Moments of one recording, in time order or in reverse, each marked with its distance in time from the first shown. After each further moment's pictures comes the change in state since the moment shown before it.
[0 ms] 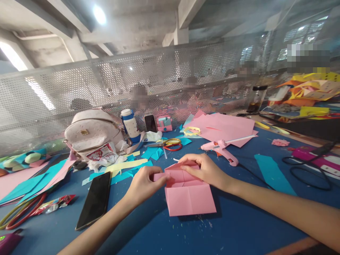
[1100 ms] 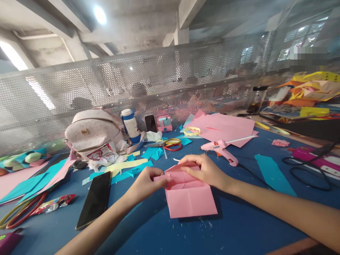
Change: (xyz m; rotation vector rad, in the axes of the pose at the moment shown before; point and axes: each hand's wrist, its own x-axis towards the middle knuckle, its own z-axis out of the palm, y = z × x) left_hand 0.004 -0.003 0.001 -0.289 -0.179 -0.010; right_hand -0.003 0.000 0.001 0.012 0.014 -0.018
